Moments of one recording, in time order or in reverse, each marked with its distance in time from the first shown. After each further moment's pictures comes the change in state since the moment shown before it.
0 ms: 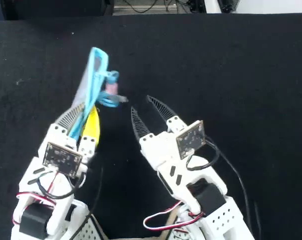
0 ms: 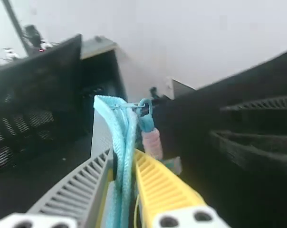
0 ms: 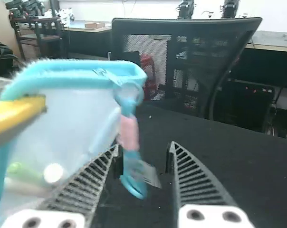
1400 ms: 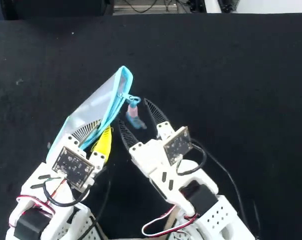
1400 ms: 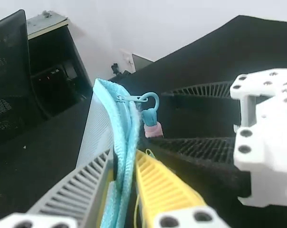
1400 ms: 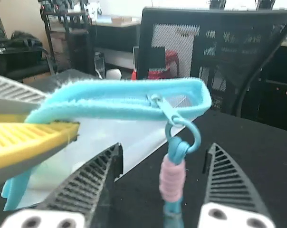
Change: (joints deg) left arm 8.6 -0.1 -4.0 13.3 -0.5; right arm -6.1 0.0 6.3 -5.9 0.0
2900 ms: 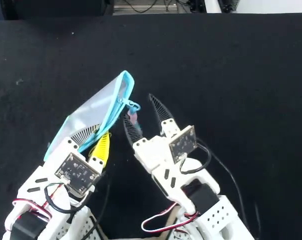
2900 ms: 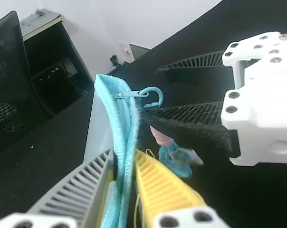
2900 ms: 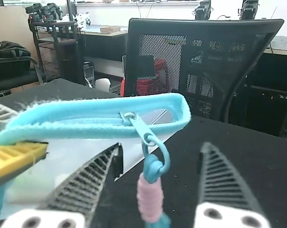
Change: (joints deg) left arm 0.0 0.0 -2.9 5.4 -6.0; right arm 2.8 0.0 0.0 -2.0 0.0
